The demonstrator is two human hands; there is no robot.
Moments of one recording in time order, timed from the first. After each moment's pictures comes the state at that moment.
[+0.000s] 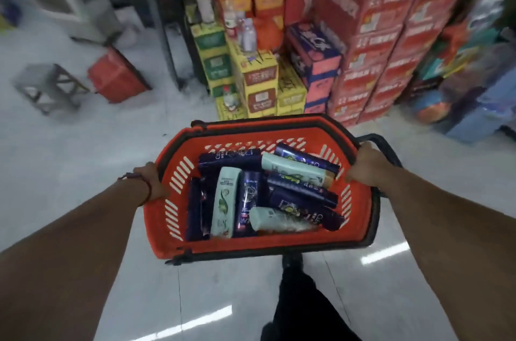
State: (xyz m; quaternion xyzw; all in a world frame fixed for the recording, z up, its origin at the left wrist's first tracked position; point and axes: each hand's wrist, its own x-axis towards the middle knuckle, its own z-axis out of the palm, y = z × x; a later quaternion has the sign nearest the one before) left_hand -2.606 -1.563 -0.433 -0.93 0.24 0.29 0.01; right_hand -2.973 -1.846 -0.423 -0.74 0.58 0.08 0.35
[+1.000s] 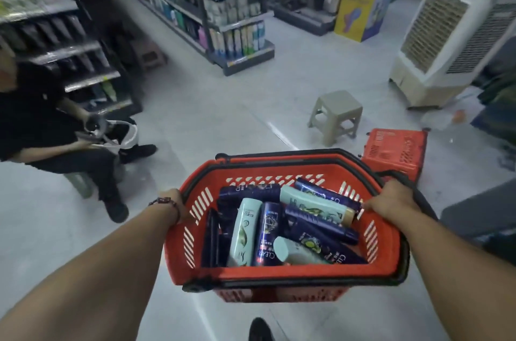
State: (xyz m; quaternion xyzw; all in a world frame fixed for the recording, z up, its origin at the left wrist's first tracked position) left_hand -1.974 -1.207 -0.419 -0.90 -0.33 0.24 -0.14; right_hand -1.866 -1.640 -0.397 -0.94 0.17 0.16 0.25
